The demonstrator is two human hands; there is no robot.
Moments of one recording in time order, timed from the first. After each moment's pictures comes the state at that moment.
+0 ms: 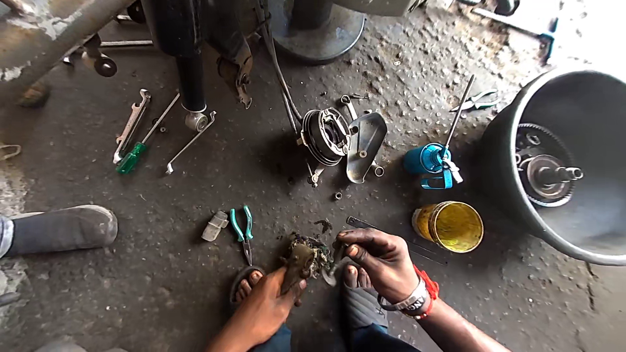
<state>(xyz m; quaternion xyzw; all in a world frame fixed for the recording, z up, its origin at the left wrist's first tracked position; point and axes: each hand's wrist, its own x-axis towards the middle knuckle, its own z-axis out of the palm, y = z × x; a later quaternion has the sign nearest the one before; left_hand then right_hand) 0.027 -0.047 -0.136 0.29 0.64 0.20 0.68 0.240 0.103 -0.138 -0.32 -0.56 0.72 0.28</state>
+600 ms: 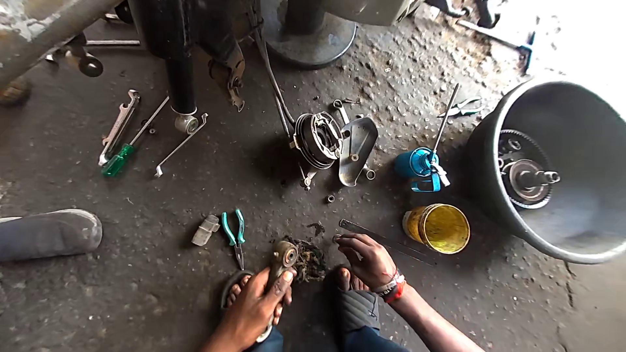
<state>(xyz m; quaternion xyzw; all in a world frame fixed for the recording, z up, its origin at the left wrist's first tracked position) 0.032 -0.054 -0.142 0.18 0.60 0.36 0.69 0.299 0.094 -0.228 -0.38 -0.86 0.34 0.10</state>
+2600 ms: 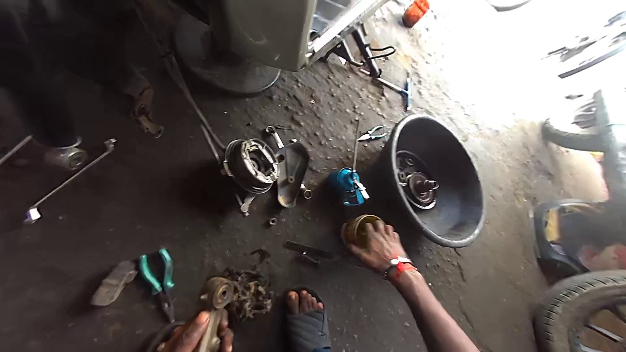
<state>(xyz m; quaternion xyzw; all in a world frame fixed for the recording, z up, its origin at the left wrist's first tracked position) 0.026 -0.054 -0.144 0.10 0.46 0.44 0.76 0.383 0.204 -0.137 -0.63 -0.69 0.15 -0.33</state>
